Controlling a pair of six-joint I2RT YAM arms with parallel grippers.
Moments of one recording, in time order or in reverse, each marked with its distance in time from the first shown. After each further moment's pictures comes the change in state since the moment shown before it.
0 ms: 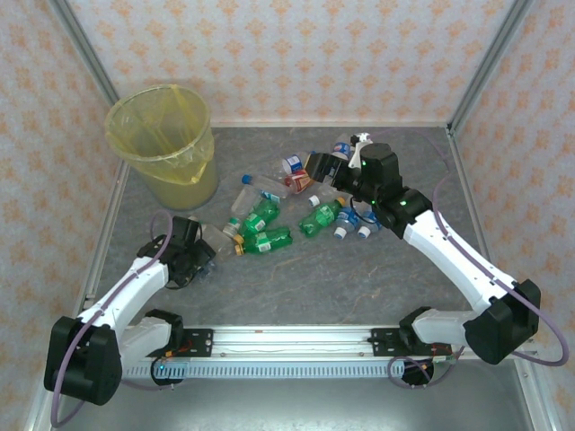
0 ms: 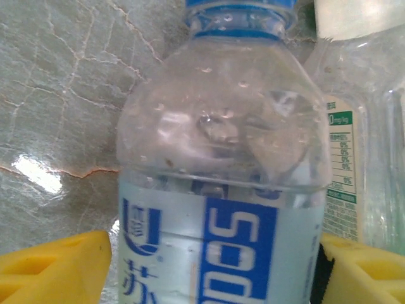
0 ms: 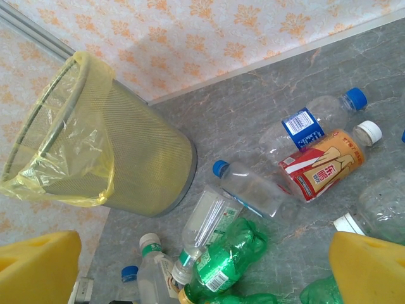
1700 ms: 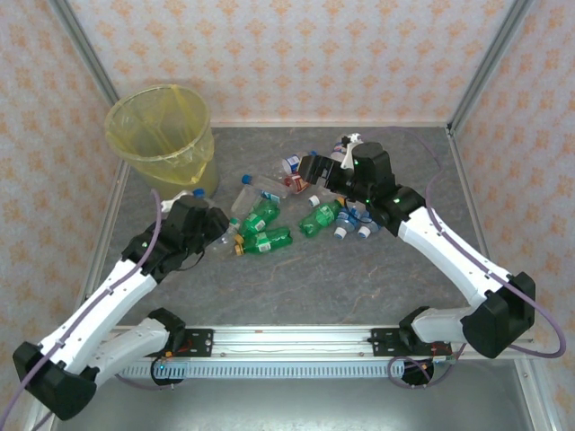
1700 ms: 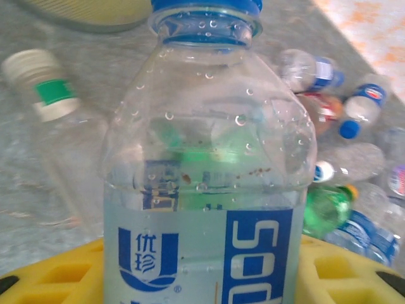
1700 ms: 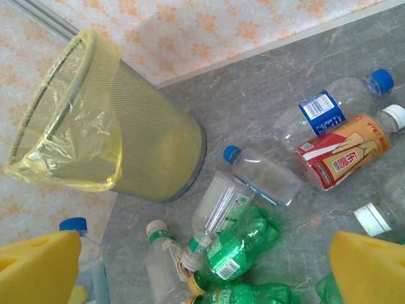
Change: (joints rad) left arm -0.332 -0.103 0.386 -0.063 -0.141 -0.032; right arm 0.033 0.039 0.029 -0.012 -0.026 0.008
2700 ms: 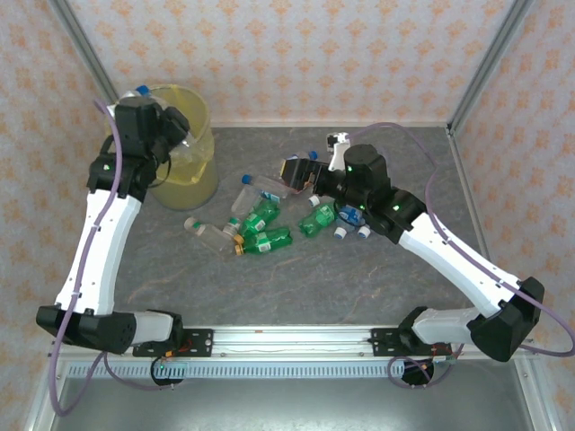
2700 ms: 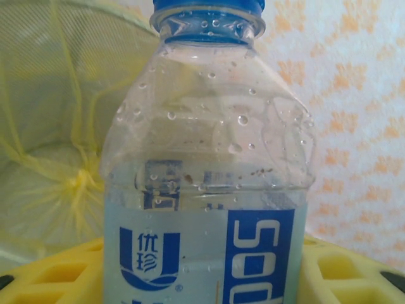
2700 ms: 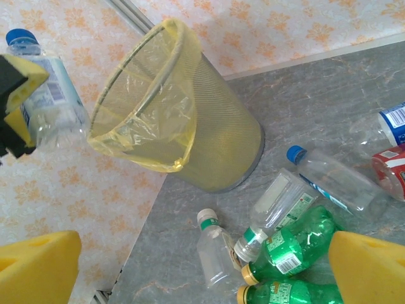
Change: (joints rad) left arm 0.435 0.402 0.749 -0.028 0.018 0.276; right arm 0.145 -0.033 0.076 -0.008 0.022 -0.005
